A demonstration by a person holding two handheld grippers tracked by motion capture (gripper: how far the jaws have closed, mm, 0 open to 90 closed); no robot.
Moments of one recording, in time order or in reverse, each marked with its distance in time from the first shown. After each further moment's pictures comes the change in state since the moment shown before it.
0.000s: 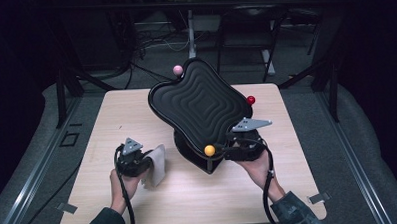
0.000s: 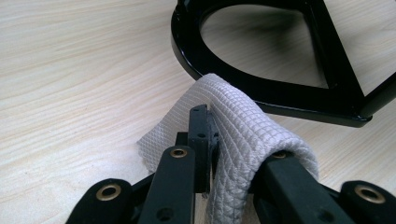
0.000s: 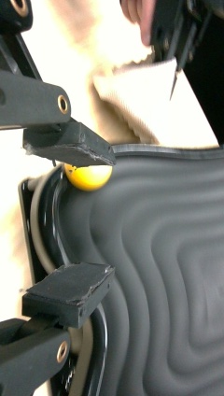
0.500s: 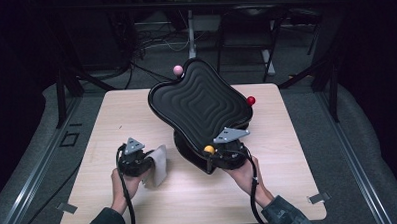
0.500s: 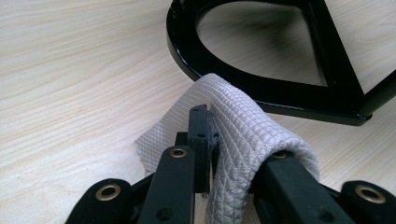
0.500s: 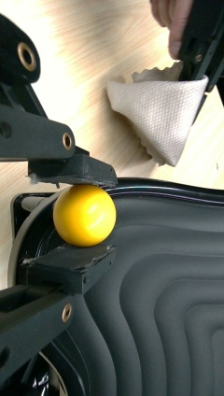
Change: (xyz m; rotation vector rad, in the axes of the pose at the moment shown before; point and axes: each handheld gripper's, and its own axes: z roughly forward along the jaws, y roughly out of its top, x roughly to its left) left arm 0.000 0.000 0.004 0.007 -0.009 0.013; right arm 0.032 -0.007 0.030 0.038 -0.007 -0.118
